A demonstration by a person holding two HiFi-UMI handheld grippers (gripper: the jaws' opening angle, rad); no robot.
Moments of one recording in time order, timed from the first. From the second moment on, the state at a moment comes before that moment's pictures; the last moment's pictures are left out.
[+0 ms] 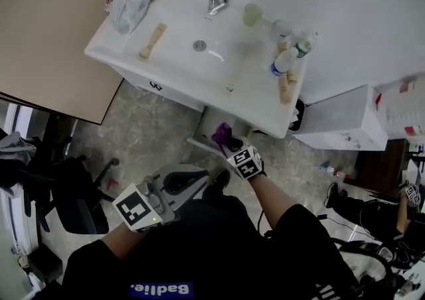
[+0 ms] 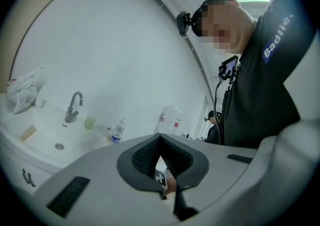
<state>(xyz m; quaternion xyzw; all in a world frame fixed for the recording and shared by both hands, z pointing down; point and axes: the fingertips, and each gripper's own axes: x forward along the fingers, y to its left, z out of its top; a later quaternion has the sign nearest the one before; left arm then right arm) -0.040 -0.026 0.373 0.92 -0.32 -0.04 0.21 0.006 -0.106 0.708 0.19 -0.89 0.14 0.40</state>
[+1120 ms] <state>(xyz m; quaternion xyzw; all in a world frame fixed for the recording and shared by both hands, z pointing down) 0.001 -0.004 0.349 0.96 -0.24 -0.02 0.17 0.041 -0.031 0.397 0.28 -0.94 0.17 0.07</state>
